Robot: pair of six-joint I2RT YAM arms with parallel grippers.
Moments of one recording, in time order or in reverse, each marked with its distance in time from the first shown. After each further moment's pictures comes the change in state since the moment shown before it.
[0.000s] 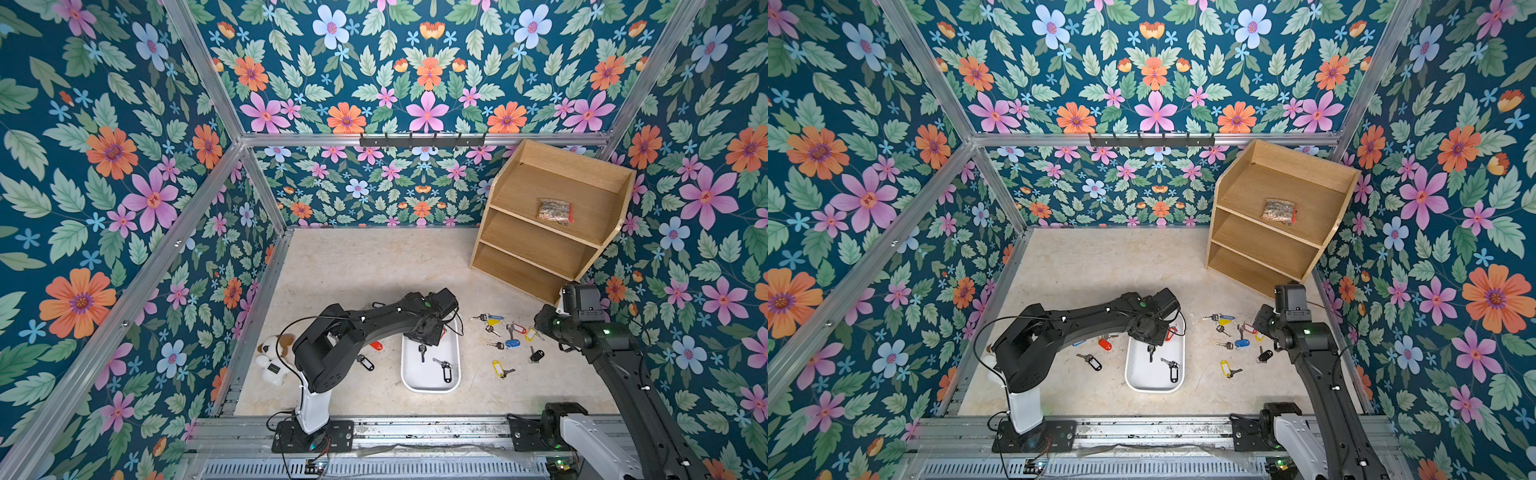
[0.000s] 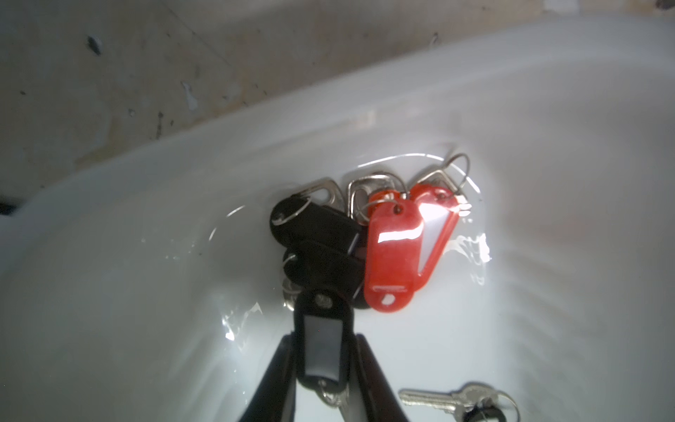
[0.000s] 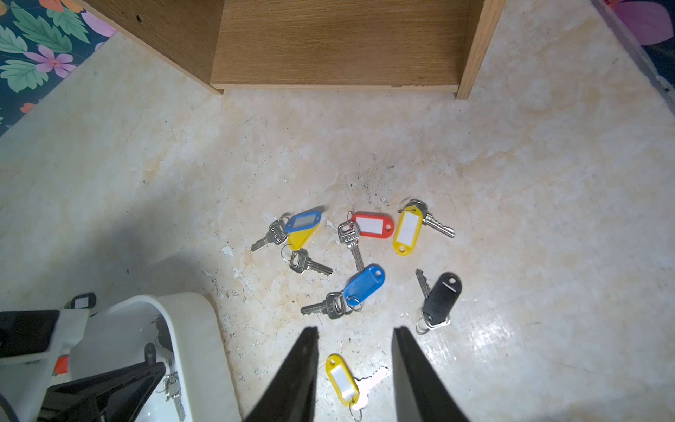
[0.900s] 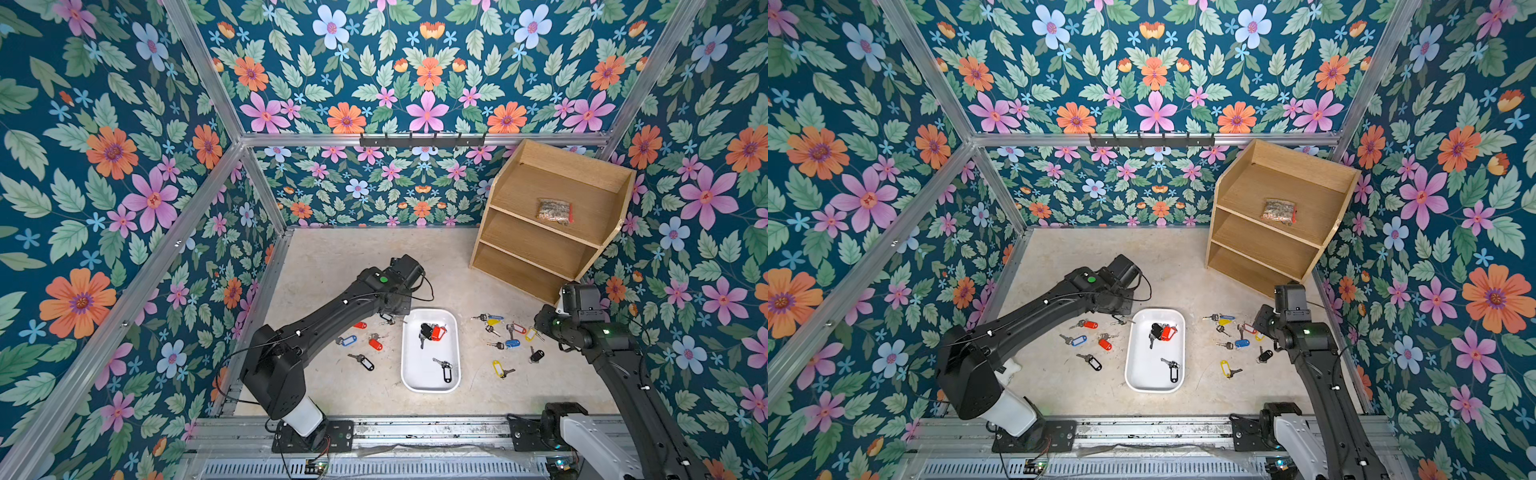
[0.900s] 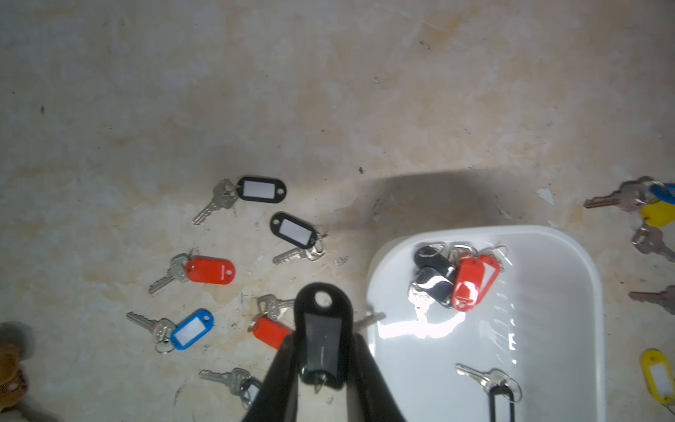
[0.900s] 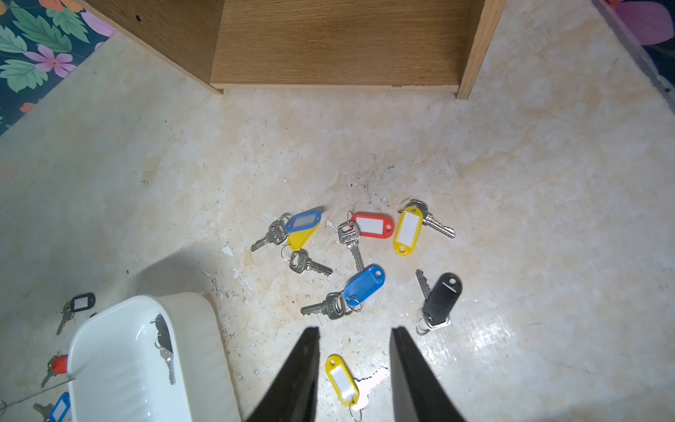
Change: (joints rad) left arm 0.235 -0.305 0.027 -0.182 -0.137 0.040; right arm 0.001 0.001 -0.002 0.002 0.000 0.000
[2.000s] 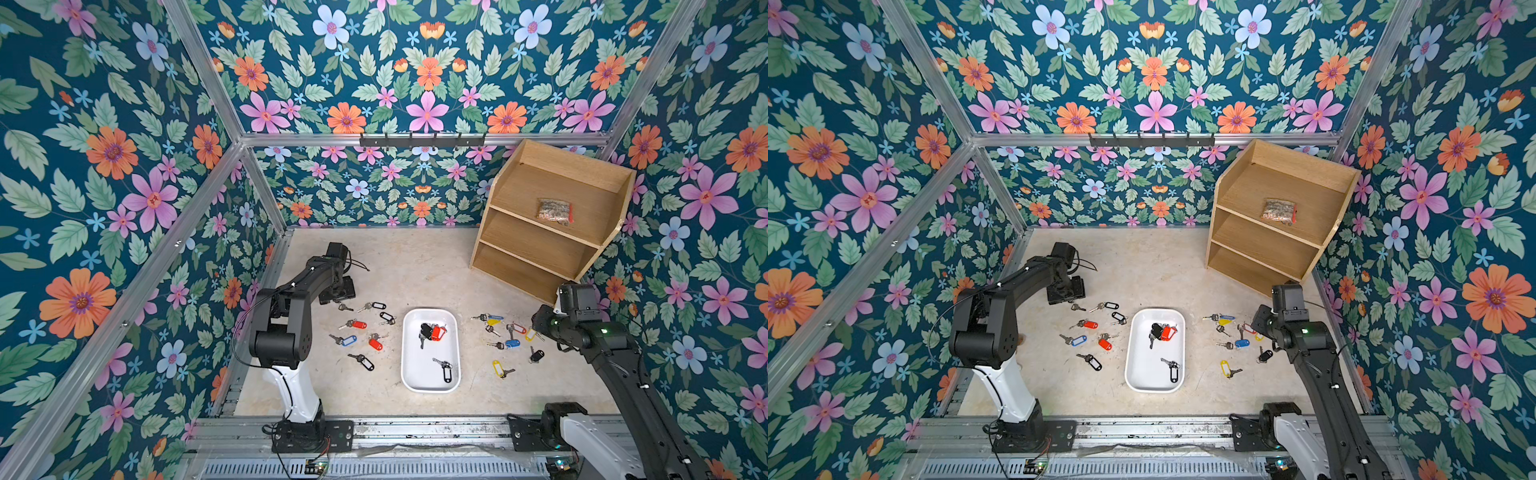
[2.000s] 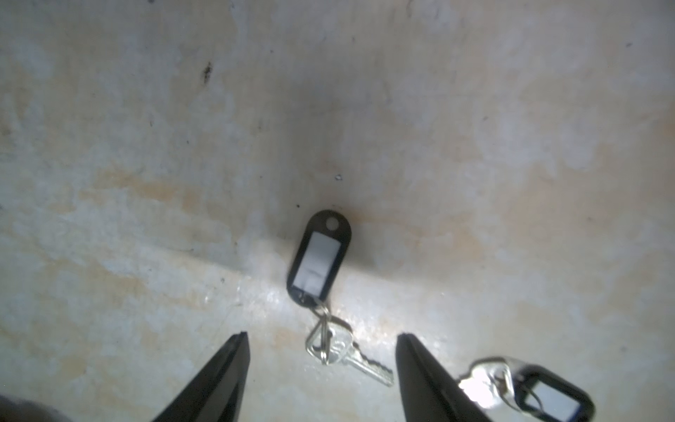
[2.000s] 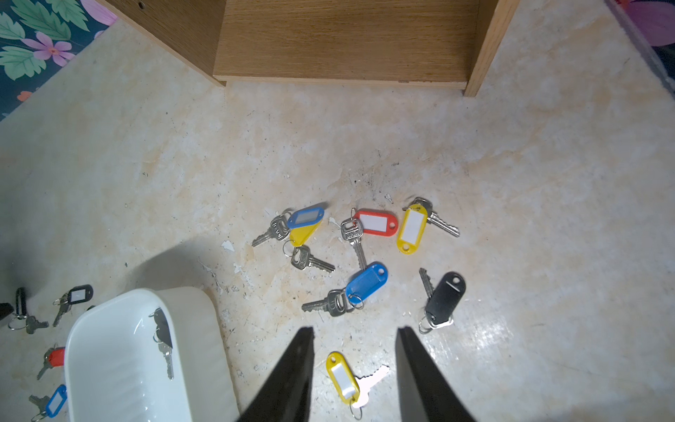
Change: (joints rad) left arm 0.583 0.240 -0.076 0.237 0.143 0.179; right arm 0.024 0.008 0.000 0.000 0.007 0.000
